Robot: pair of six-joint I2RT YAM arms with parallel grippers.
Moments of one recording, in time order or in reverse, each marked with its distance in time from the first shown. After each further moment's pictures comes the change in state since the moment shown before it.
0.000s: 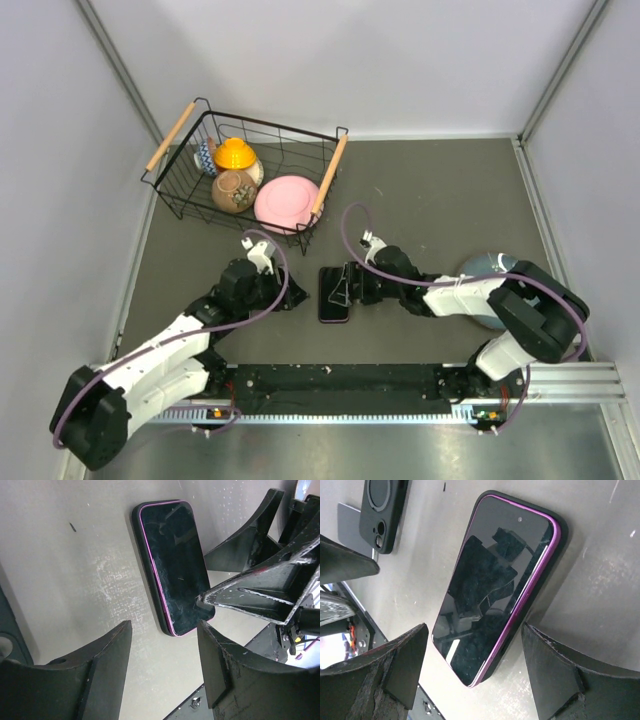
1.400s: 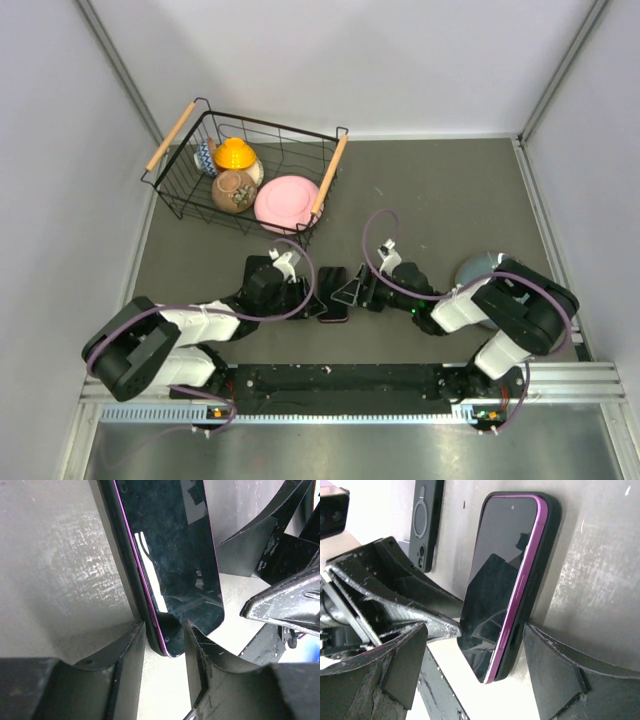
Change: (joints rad) left arm -0.139 0.447 -0.060 0.443 0.029 -0.132; right arm -0.008 0.048 -0.214 0.474 0.011 0.317
